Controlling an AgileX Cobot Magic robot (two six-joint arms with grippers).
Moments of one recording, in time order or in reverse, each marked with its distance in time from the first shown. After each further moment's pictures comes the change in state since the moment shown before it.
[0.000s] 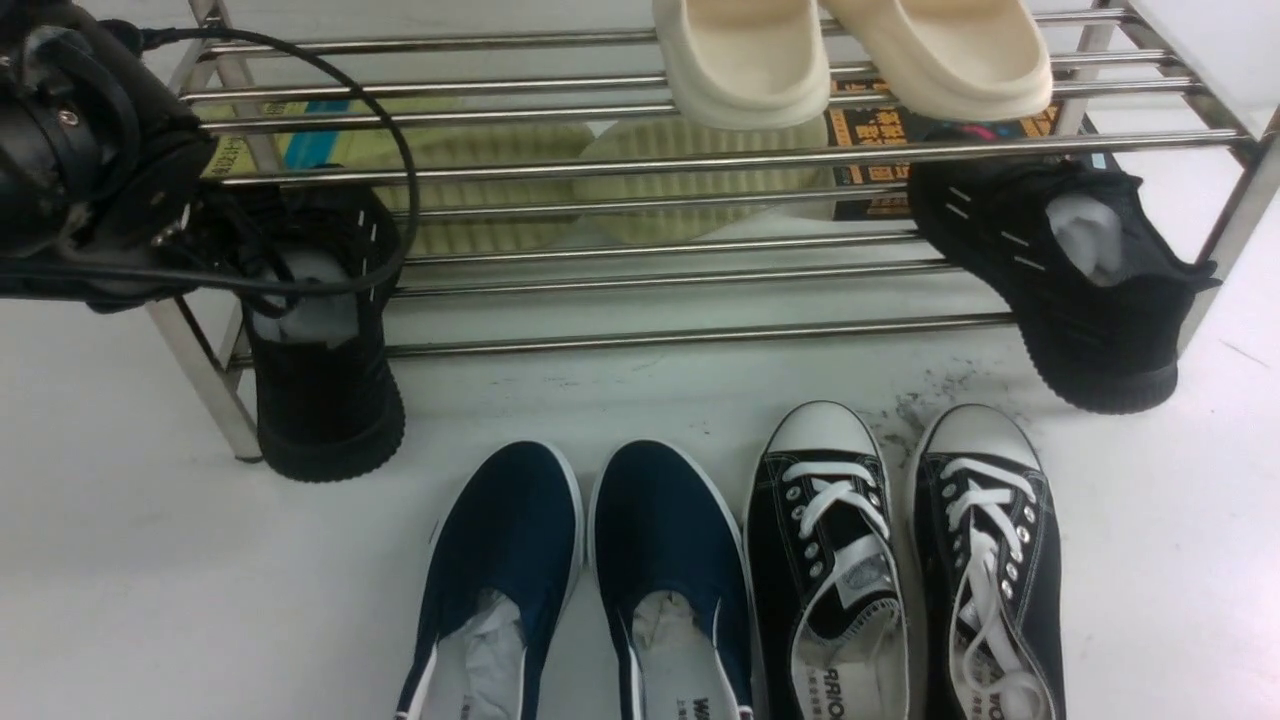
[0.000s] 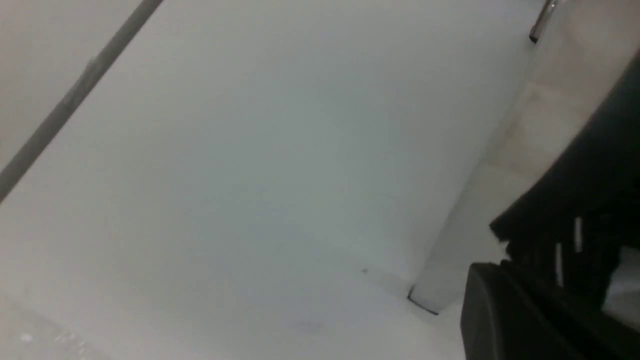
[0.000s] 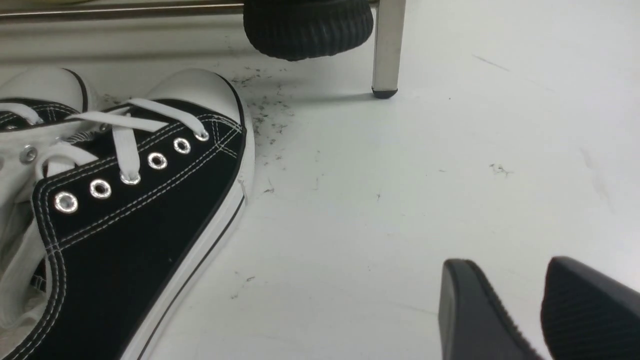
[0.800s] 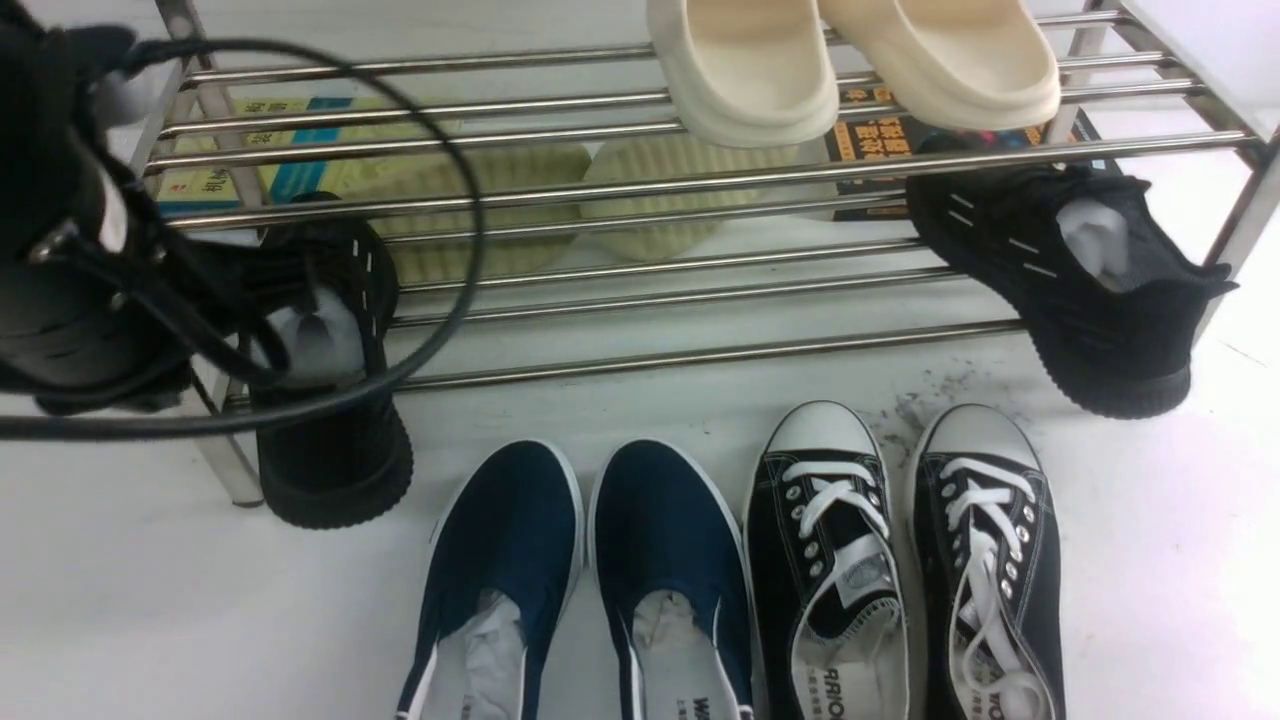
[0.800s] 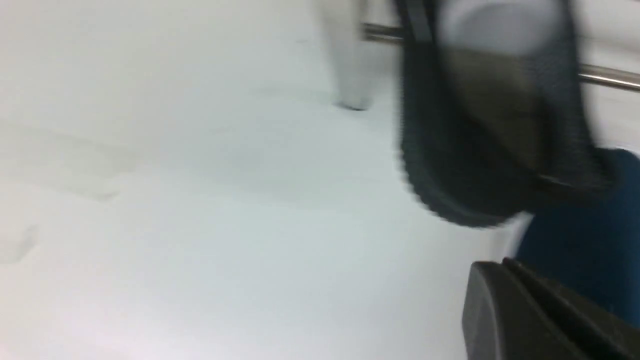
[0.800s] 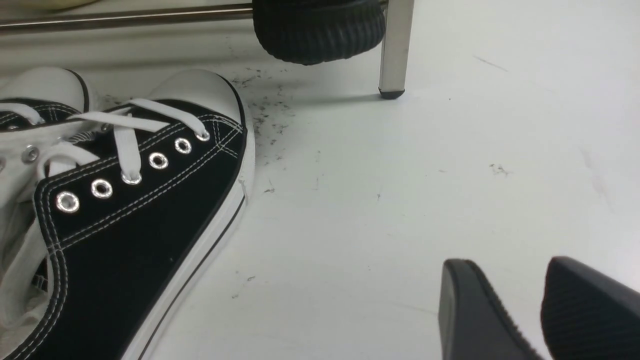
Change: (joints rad) right arm 0.000 0.000 0.000 -0.001 0.000 0.000; left arm -0.189 -0.292 0.003 -0.314 0.414 0.241
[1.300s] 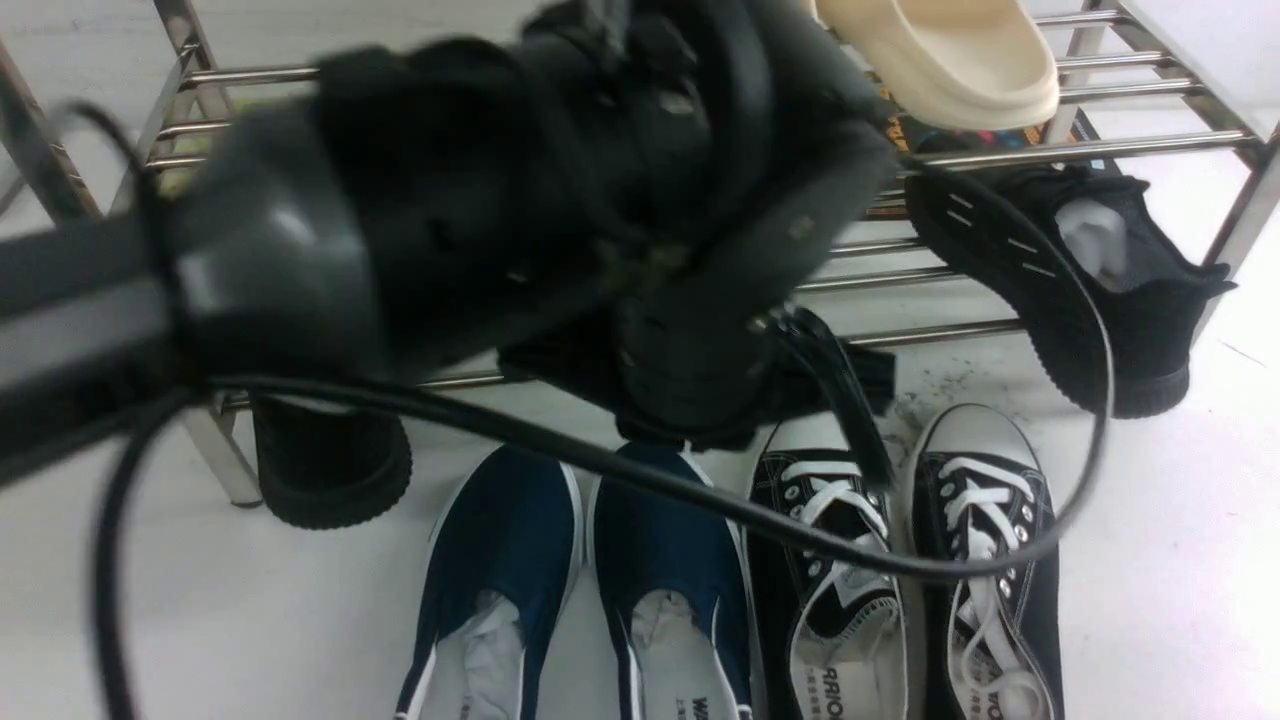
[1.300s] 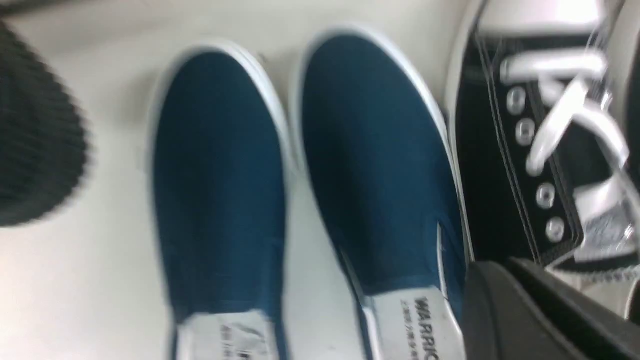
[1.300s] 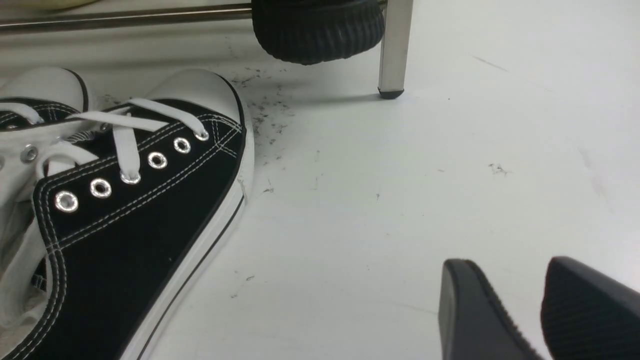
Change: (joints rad) right arm 0.000 0.000 0.000 0.000 0.000 0.000; left arm -0.479 0.362 -0.364 -0.102 -0.007 -0.011
